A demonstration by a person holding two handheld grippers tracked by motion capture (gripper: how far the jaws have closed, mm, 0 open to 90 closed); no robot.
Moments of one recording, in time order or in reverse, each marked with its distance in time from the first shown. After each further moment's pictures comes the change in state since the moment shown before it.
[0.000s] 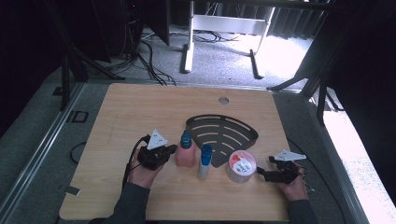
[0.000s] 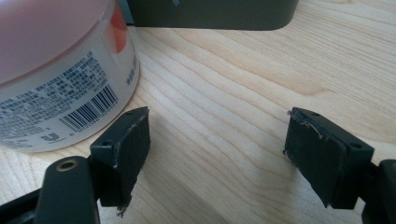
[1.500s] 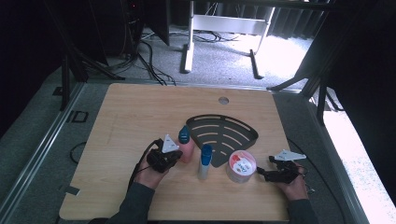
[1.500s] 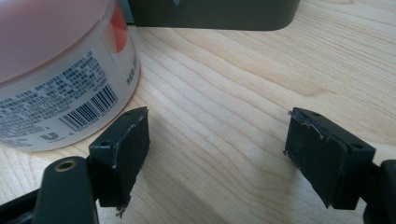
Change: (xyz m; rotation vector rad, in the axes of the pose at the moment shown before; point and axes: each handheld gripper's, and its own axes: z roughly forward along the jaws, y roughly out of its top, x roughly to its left) left arm -0.006 -0.009 0.032 0.136 0.013 0.077; right arm -0.001 0.000 0.000 0.001 0.005 -0.006
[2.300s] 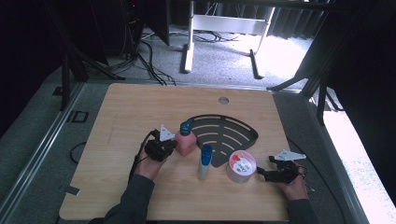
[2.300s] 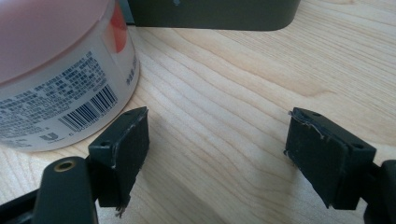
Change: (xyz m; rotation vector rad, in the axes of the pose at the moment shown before) left arm 0.032 0.007 0.018 -0.007 0.091 -0.074; right arm 0.000 0.000 0.000 0.000 0.000 0.000
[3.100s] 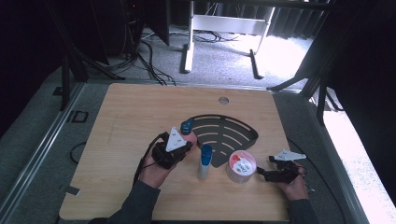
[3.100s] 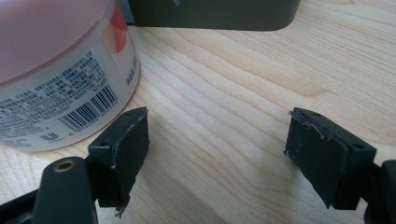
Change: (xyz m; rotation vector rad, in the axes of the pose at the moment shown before) left arm -0.057 0.036 -0.065 -0.177 -0.119 0.161; right arm 0.000 0.000 0.000 0.000 0.001 -0.001
